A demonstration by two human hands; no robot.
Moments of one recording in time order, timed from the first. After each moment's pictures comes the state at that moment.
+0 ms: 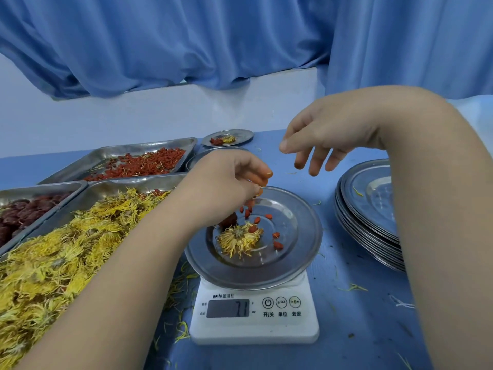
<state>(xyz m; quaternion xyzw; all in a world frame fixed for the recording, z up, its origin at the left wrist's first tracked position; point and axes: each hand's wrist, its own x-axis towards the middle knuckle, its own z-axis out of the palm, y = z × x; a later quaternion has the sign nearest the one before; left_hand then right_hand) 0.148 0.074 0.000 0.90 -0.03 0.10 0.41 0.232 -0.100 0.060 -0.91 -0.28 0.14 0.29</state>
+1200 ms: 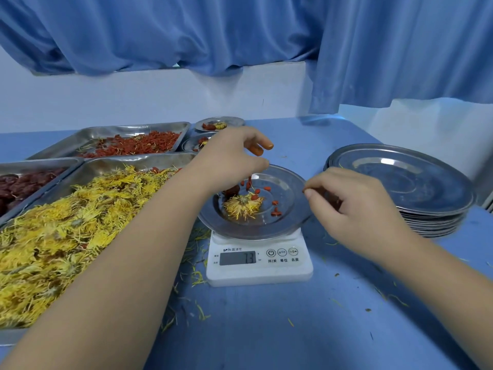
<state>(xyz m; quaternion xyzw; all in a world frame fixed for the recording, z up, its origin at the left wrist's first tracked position) 0.149 0.085 -0.011 0.91 -0.09 0.13 0.39 0.132 -0.131 -0.060 -0.86 -0.33 -0.28 0.28</state>
